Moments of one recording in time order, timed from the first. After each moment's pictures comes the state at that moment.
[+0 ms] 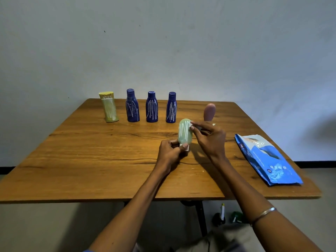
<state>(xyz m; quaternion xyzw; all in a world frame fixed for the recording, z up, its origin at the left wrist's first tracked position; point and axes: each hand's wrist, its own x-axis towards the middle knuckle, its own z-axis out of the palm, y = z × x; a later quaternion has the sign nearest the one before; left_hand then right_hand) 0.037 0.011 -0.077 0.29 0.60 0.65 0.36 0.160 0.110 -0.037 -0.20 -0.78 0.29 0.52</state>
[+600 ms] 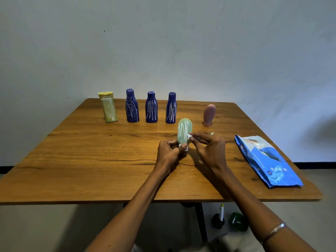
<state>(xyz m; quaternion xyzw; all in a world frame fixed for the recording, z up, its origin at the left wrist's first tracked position) 0.036 0.011 -0.079 0.30 0.59 0.67 0.34 0.174 0.097 -0.049 -0.22 -0.82 0.25 0.47</state>
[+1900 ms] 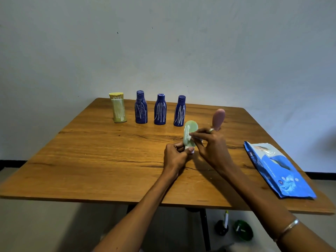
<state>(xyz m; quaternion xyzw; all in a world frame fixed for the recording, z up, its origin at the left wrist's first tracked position) 0.032 0.014 -0.086 0.29 0.61 0.68 0.29 0.153 0.103 -0.033 -0.16 -0.90 0.12 0.39</state>
